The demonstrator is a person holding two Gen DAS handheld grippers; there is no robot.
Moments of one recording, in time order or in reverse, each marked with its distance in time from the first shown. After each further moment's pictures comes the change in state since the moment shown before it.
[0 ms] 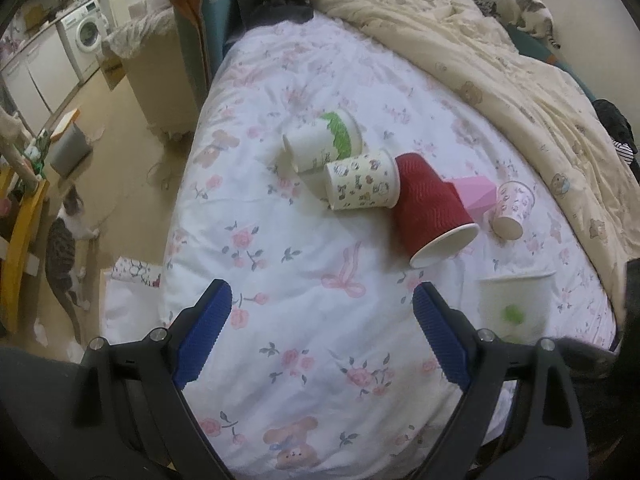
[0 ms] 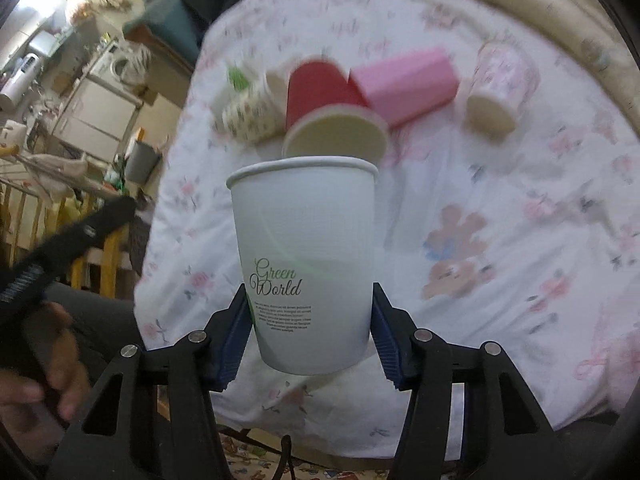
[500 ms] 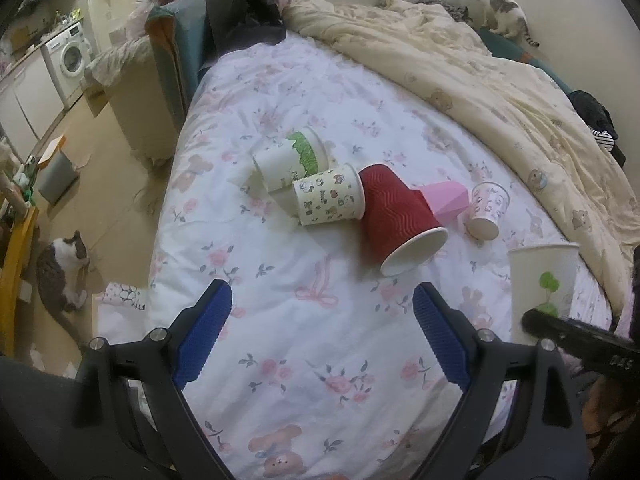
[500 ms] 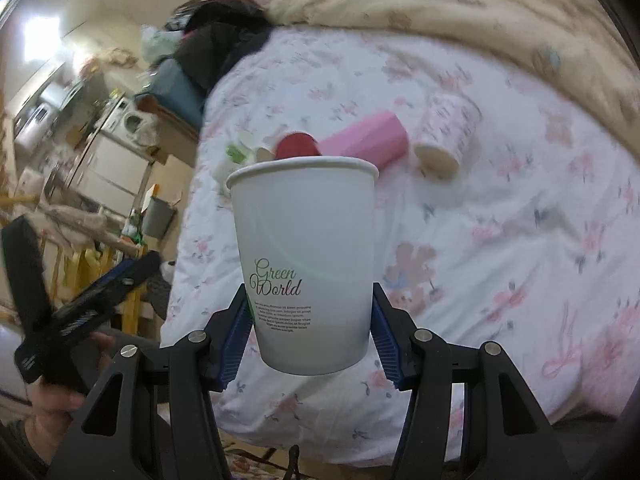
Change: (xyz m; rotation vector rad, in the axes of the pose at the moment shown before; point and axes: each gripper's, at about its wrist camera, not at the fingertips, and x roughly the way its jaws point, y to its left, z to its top) left arm -0.009 -0.021 -0.002 0.059 -0.055 -0.045; right arm -0.036 -0.045 -0.008 0.108 -0.136 0.063
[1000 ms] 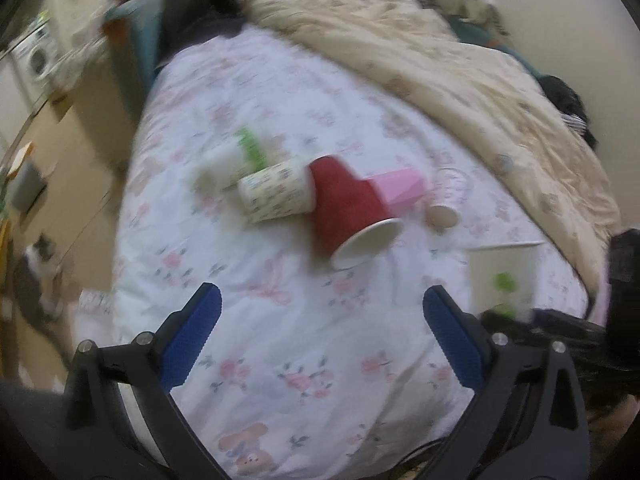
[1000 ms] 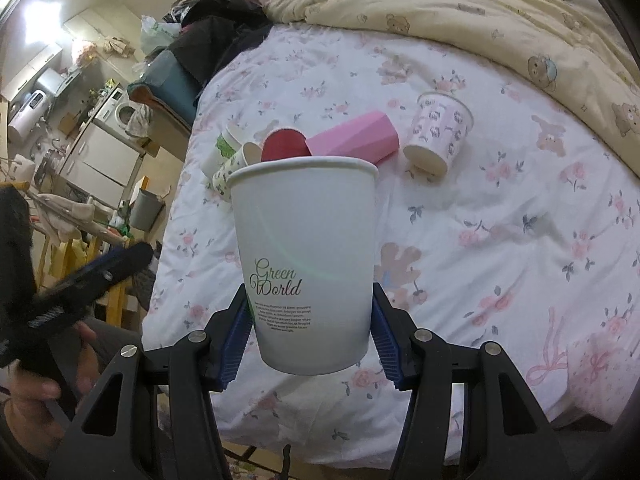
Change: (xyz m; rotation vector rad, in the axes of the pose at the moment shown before) left arm -0.001 -0.031 0.008 0.080 0.035 -0.135; right arm -0.002 0.002 -0.006 -0.060 0.005 -0.039
